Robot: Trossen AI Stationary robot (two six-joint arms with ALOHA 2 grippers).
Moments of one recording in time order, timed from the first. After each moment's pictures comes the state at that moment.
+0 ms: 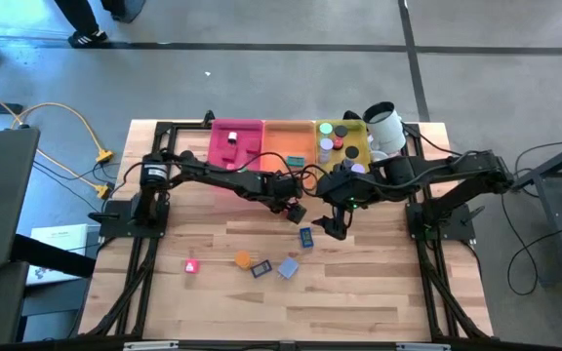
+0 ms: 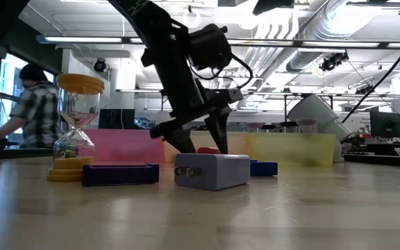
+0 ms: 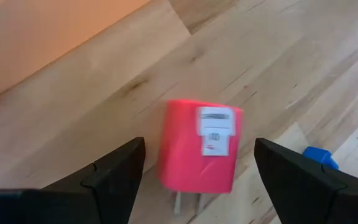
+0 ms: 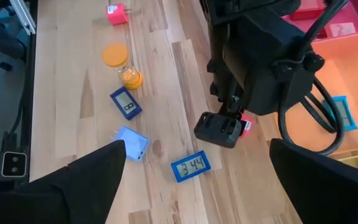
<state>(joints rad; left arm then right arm) 0.08 1.99 1.35 -0.40 -0.03 -0.89 0.17 1.46 1.54 -0.95 0.13 0.36</state>
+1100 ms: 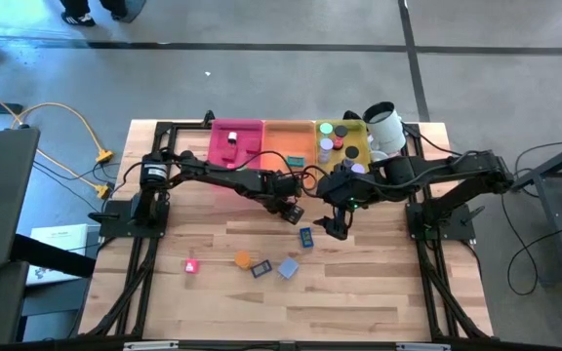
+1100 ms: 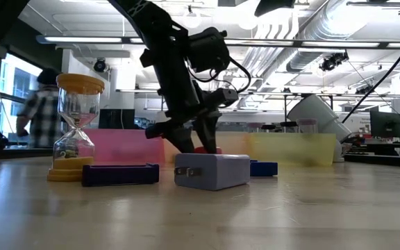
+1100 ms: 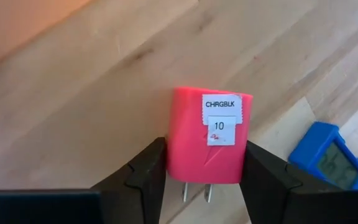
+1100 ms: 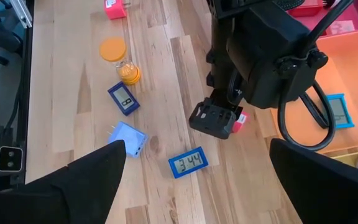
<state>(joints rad) 0.08 1.99 1.35 -0.47 0.08 -0.88 0.17 1.46 1.54 -0.96 0.13 0.35</state>
